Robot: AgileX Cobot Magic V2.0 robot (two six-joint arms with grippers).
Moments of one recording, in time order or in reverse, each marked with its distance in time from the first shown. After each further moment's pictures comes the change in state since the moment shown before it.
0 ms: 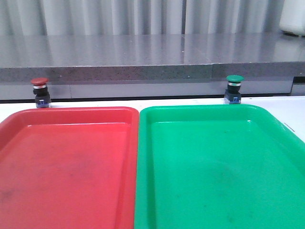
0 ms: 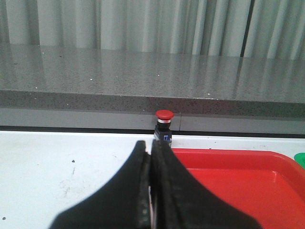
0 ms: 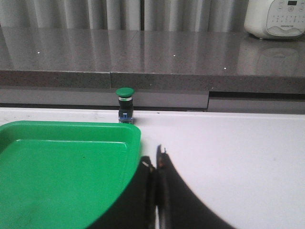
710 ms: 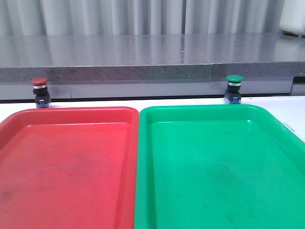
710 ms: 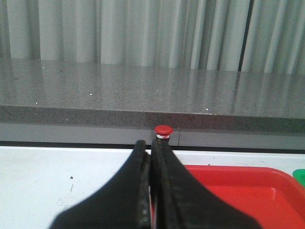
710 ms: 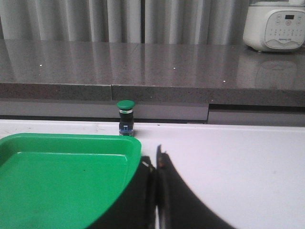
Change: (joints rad) left arm 0.000 0.000 -0.002 -0.008 -0.062 0.000; right arm 0.000 0.000 -0.003 0.000 -0.045 0.000
